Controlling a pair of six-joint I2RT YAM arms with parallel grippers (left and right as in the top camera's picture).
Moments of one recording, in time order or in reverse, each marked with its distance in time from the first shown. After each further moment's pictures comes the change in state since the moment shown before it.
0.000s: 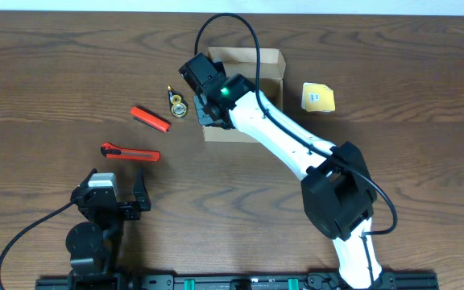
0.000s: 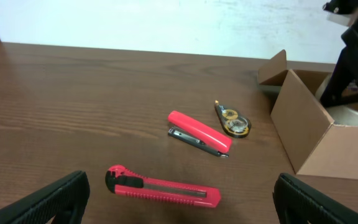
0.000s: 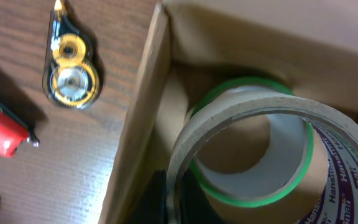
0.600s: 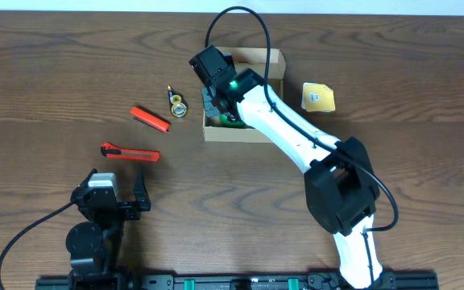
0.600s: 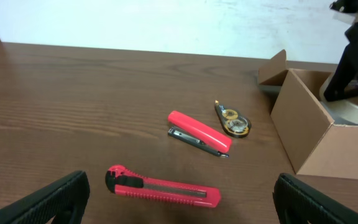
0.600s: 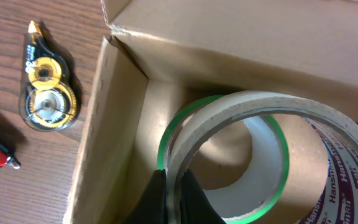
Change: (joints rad) left arm 0.000 0.000 0.000 0.000 0.000 0.000; right arm -0.043 0.014 0.000 0.021 -0.010 0.001
